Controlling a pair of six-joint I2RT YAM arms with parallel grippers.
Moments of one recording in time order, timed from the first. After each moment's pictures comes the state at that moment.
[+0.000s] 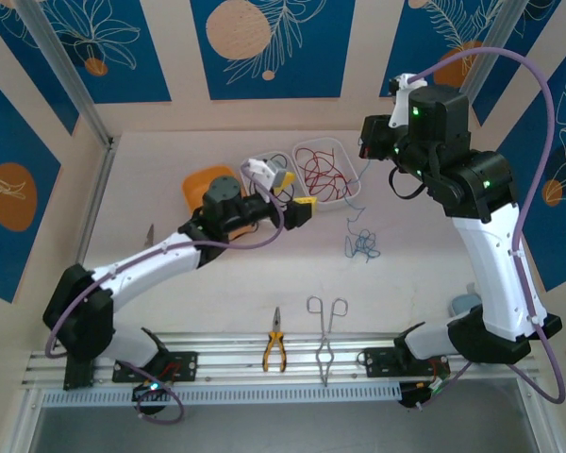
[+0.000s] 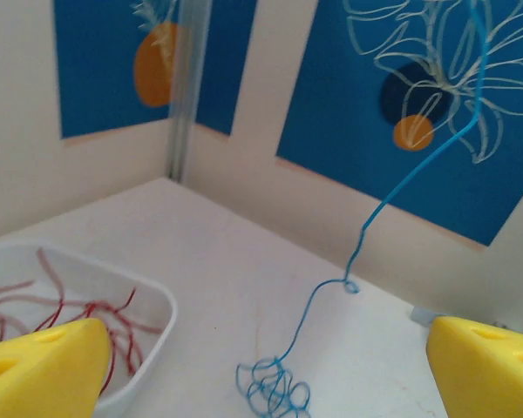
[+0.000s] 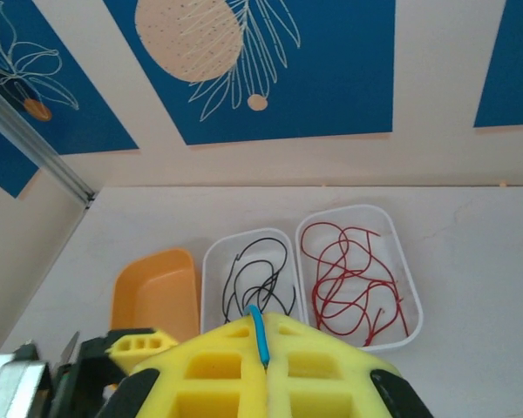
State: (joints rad) left arm -0.73 1.46 1.01 0.43 0.38 -0.21; right arm 0.51 1.38 2.10 -1.13 0.16 0.35
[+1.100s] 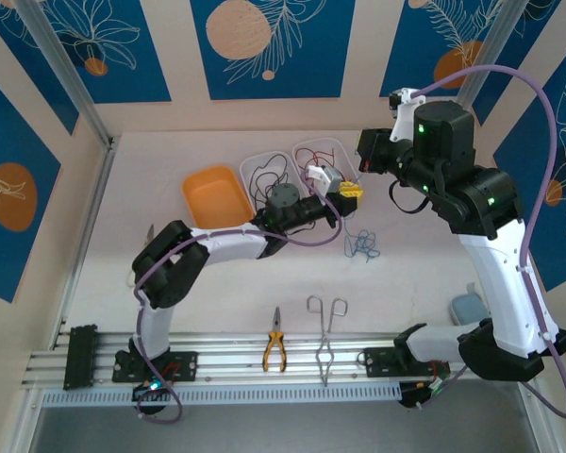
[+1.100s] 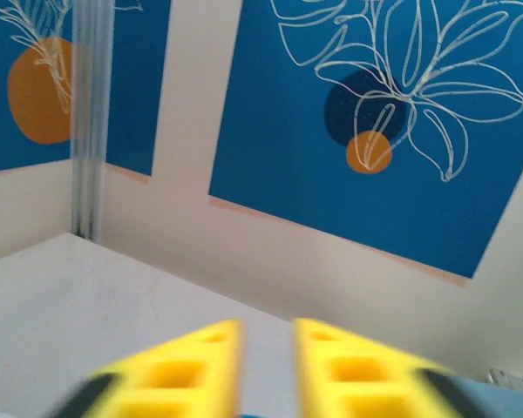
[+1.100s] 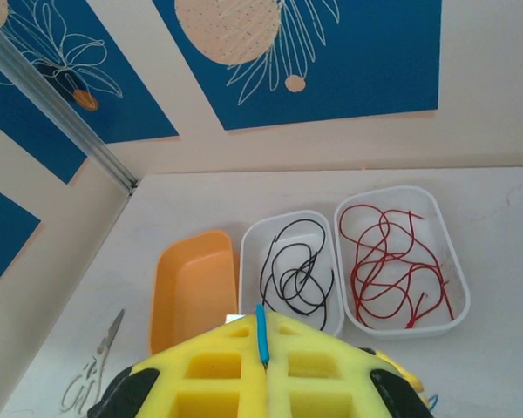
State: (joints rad) left arm -0.88 1.98 1.28 0.86 0.35 -0.27; right arm 0.50 1.26 1.92 -1.05 0.08 0.40
